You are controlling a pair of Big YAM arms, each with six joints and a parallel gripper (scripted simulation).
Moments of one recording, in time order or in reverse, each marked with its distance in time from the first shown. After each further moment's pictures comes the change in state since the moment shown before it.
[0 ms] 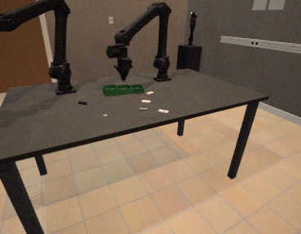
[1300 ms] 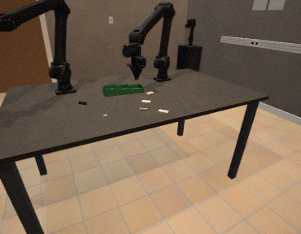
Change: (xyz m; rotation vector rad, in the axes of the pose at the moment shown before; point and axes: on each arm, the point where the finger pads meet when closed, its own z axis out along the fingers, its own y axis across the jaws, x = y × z) left arm -0.004 0.084 -0.004 -0.004 0.002 -0.009; right arm 0.000 0.000 0.000 0.000 0.000 0.000
